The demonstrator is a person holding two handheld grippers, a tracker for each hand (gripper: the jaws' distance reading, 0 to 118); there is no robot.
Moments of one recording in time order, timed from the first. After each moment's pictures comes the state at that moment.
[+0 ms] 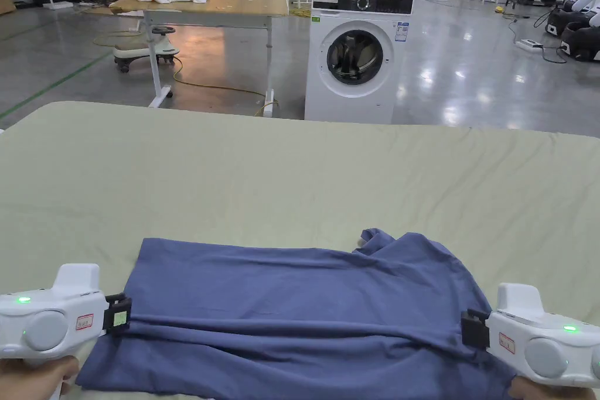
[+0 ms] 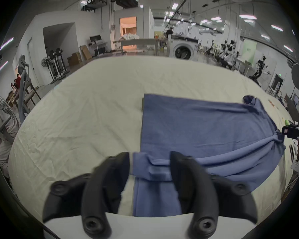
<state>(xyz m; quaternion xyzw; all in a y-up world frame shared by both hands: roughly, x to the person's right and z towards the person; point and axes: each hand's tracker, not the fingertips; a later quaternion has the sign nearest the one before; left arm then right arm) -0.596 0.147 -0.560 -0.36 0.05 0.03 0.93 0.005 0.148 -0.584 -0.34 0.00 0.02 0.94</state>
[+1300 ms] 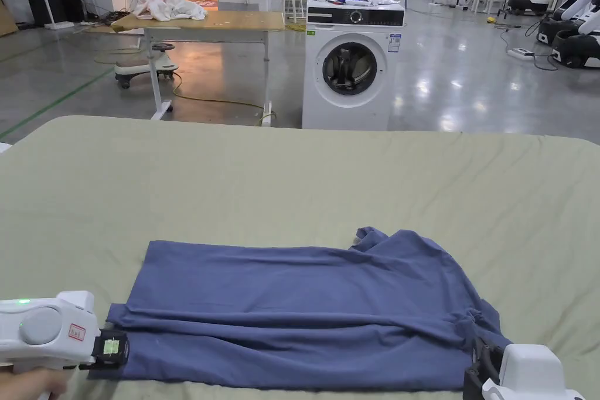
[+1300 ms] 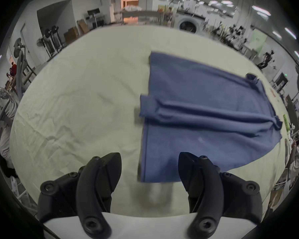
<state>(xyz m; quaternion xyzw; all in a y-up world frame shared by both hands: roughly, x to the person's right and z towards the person) -0.617 0.120 -0.547 -0.52 0.06 0.05 0.85 -0.051 0.176 -0.414 -0.19 0.01 0.03 0.98</state>
